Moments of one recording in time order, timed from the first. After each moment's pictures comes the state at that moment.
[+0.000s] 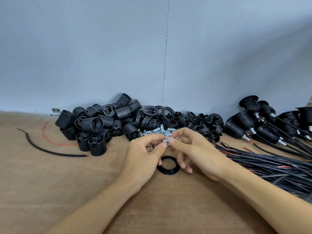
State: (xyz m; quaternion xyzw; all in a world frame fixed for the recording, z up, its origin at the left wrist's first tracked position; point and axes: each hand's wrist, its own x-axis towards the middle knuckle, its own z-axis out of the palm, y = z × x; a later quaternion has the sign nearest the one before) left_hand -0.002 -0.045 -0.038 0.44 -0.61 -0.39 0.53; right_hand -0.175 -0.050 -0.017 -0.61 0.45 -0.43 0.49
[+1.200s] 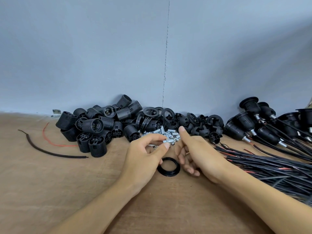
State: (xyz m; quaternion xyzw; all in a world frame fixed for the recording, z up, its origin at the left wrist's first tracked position) left_hand -0.003 -0.043 -0.036 0.42 -0.60 -0.39 0.55; right_hand -0.172 -0.045 -0.011 -0.58 0.51 -0.41 0.49
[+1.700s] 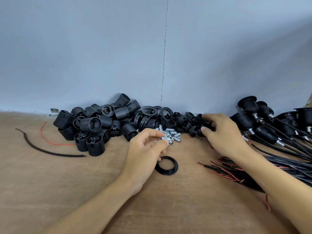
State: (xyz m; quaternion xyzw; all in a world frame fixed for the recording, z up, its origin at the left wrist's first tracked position) left_hand -0.009 -0.042 -0.029 0.39 -0.56 -0.46 0.57; right_hand -0.239 -0.077 0.003 -0.65 0.68 -0.34 0.01
